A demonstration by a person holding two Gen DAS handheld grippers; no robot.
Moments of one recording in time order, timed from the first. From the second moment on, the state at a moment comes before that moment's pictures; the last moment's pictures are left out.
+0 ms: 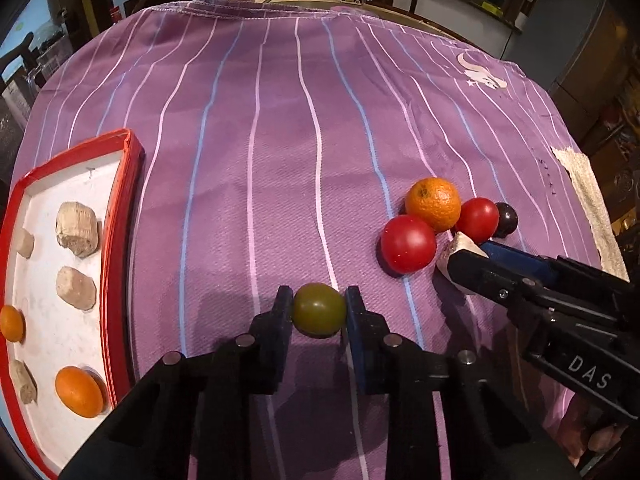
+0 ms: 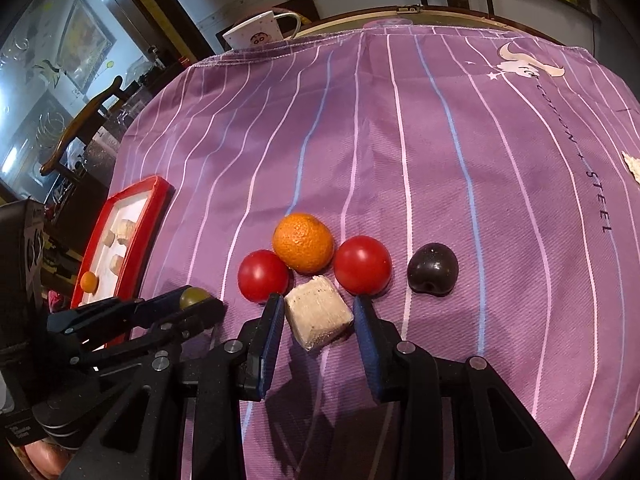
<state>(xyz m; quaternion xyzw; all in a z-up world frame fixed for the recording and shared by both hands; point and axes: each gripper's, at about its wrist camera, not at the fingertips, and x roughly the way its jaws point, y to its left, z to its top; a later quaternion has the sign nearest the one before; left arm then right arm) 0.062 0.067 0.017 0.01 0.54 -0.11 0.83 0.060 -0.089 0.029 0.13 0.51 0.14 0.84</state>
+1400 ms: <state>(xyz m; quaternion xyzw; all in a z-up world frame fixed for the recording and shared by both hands) -0.030 0.287 0.049 -0.10 0.54 0.05 0.84 -0.001 0.107 0.083 0.05 0.49 0.31 0.82</state>
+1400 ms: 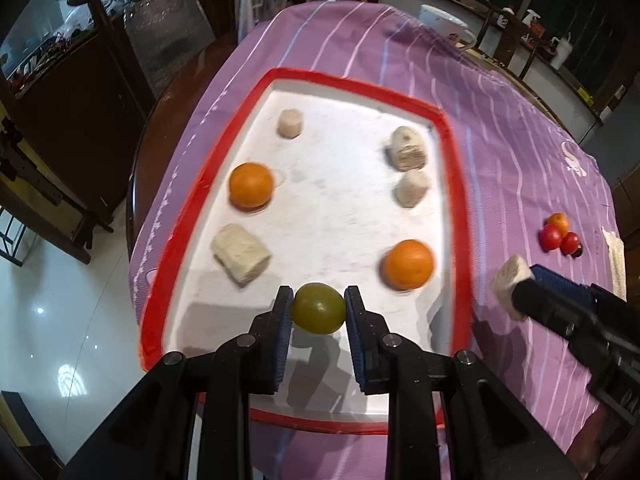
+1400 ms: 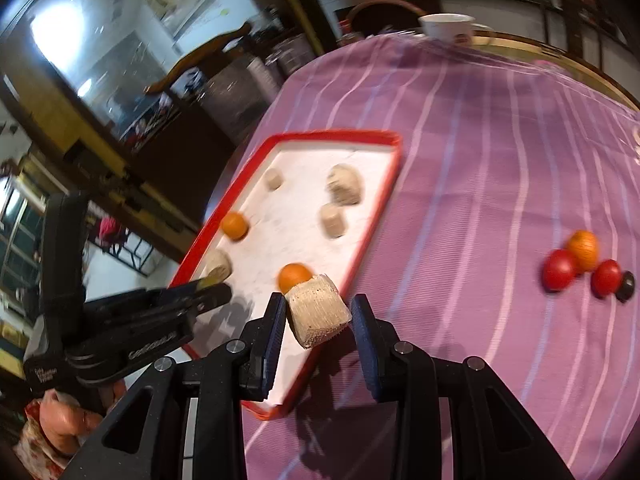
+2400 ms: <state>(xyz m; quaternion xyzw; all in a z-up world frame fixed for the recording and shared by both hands) -0.024 0.303 0.034 -0.05 0.54 0.05 0.84 -0.011 0.160 0.046 -0.01 0.51 0.30 0.81</state>
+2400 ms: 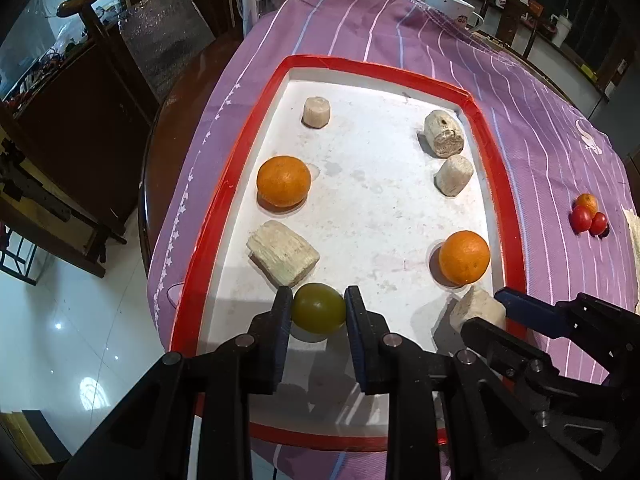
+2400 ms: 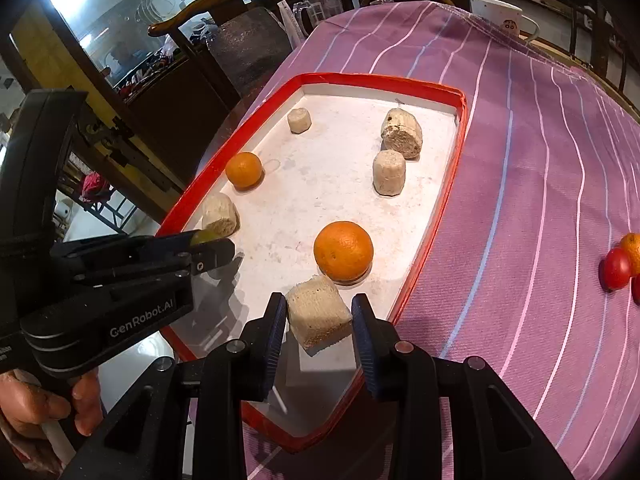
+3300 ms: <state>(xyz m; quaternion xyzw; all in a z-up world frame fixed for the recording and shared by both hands) -0.024 0.315 0.061 -0.09 0.52 0.09 0.84 -0.010 0.130 0.065 0.02 0.50 0.28 0.82</state>
